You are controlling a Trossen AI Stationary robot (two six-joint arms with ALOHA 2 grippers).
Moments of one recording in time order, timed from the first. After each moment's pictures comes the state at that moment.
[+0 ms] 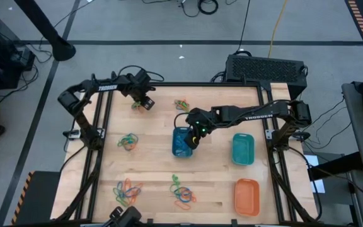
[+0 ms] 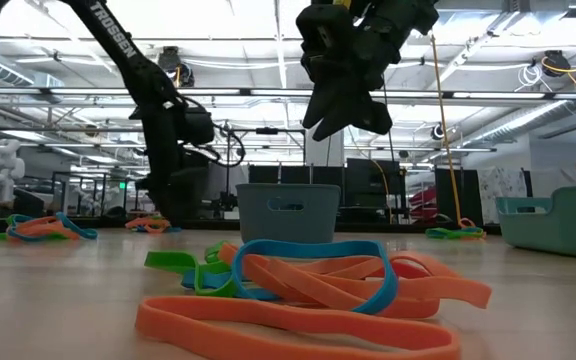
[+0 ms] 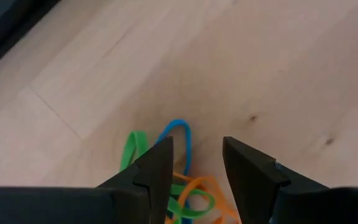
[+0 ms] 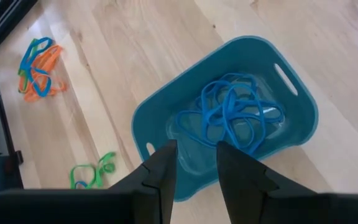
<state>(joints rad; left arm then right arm) 0.84 1.72 0.99 -0.56 0.05 0.01 -0.06 1.70 1.29 -0.51 -0.13 0.65</state>
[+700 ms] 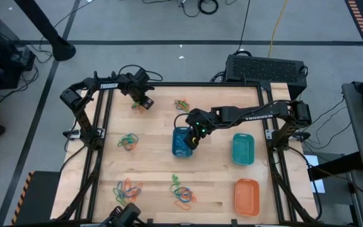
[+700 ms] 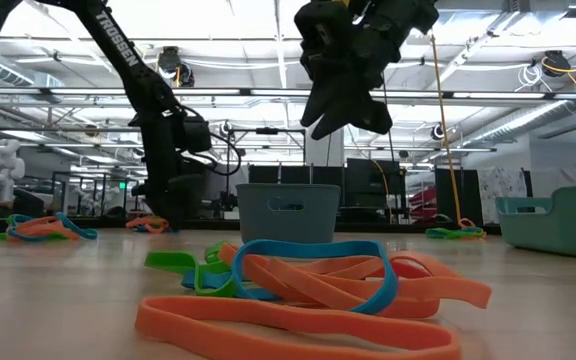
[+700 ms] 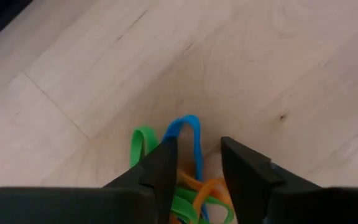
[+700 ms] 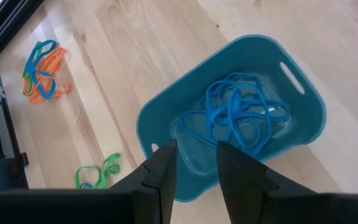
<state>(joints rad) 0.88 1.79 0.99 -0.55 0.08 0.01 -0.05 1.70 1.29 -0.50 -0.13 0.67</state>
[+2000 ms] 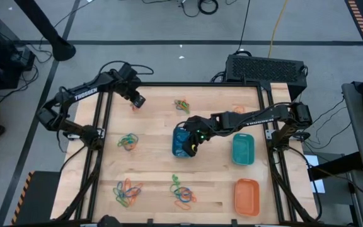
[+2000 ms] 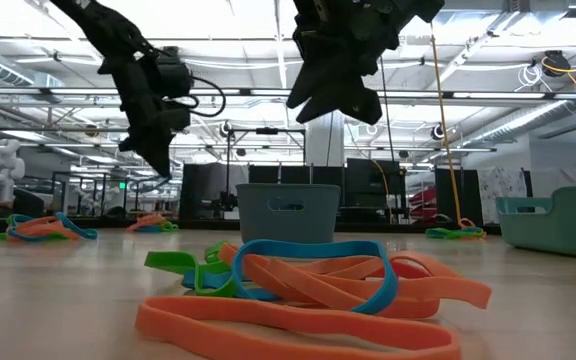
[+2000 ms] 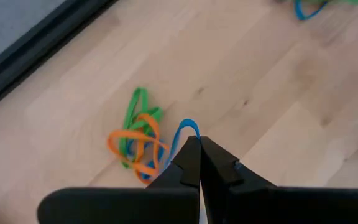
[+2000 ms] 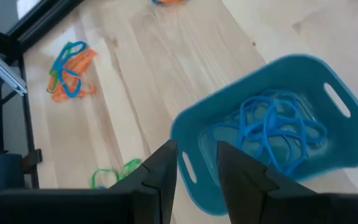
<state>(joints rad) 0.88 1.39 0.96 -0.75 0.18 0.03 0.03 1.70 1.29 -0.41 -0.07 0.64</state>
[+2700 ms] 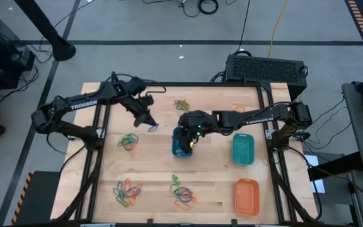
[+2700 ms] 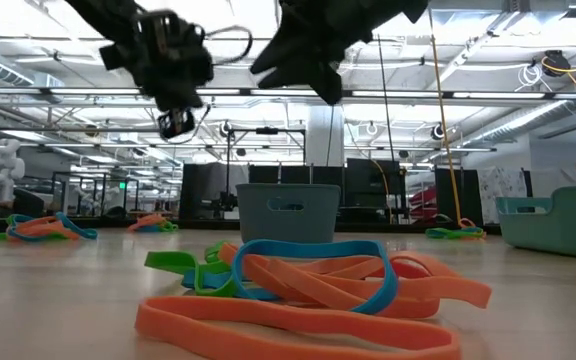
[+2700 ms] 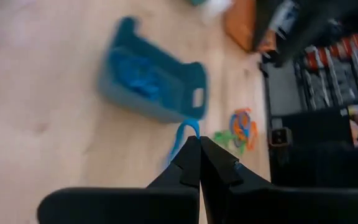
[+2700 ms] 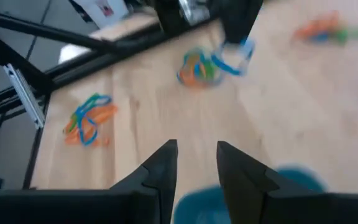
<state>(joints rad) 0.55 1.29 0.91 -0.60 0.86 -0.02 0.01 1.70 1.28 -0.15 -0.02 0.42</state>
